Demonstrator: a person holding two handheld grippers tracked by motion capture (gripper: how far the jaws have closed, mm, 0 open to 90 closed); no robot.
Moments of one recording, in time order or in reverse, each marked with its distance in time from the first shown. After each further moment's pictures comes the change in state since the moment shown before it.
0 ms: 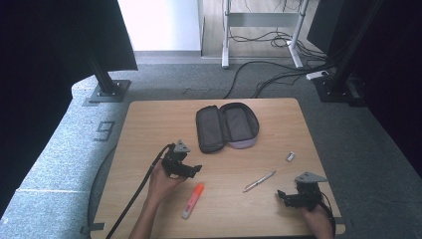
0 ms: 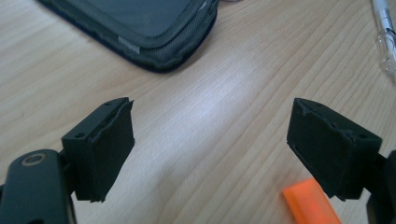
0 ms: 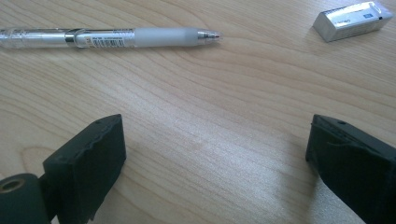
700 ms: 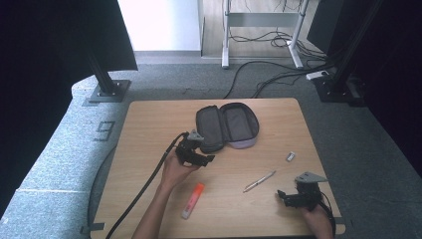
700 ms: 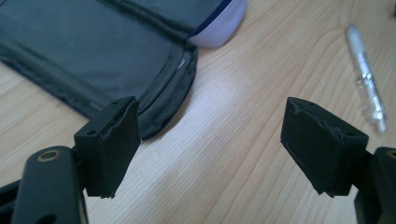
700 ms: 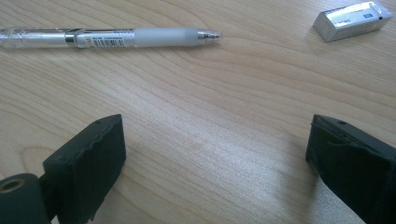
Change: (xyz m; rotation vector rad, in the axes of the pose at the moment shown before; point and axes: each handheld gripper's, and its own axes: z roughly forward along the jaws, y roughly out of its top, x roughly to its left) left arm -0.002 0.046 0.026 -0.010 -0.058 0.045; right arm 0.000 0.000 0.000 0.000 0.000 0.000
